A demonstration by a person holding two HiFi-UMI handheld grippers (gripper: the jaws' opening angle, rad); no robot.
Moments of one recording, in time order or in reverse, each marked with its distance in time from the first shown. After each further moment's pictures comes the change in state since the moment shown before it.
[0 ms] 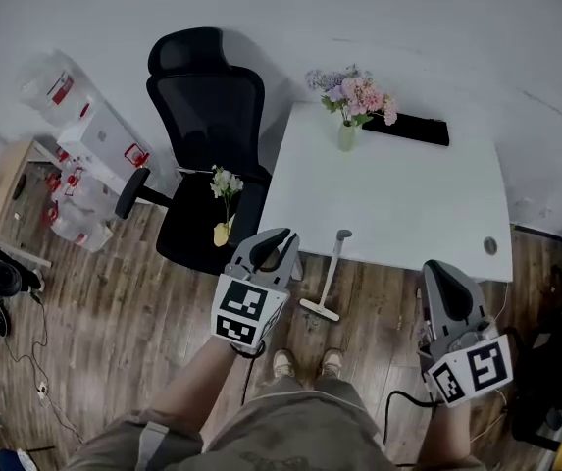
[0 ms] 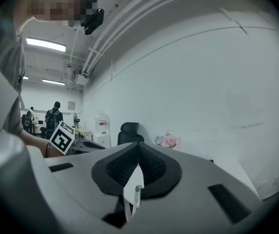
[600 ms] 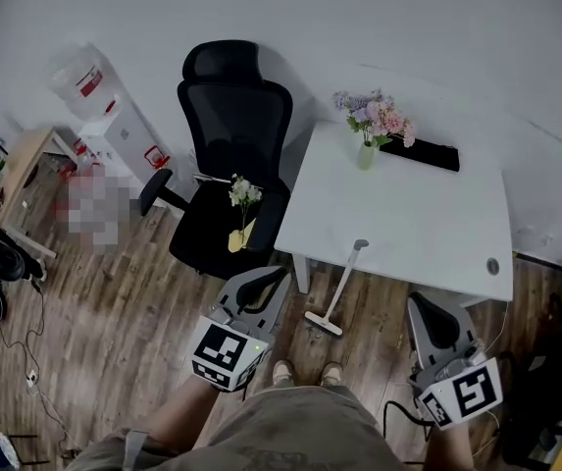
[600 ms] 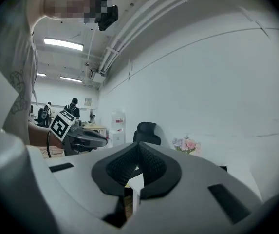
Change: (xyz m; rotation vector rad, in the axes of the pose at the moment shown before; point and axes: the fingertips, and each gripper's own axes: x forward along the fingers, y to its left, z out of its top) left arm -0.113 -0.011 0.021 -0.006 -0.095 -0.002; right arm -0.018 0.080 0.015 -0.102 0.024 0.160
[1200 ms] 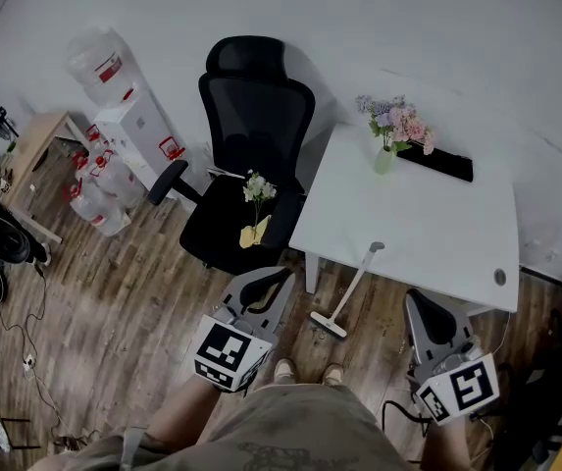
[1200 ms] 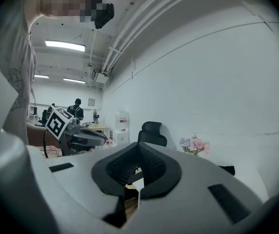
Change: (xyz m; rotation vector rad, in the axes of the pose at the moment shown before) left arm -0.029 0.017 -0.003 -0.018 -0.007 0.048; right arm 0.025 0.025 0.001 0.002 0.001 0.048
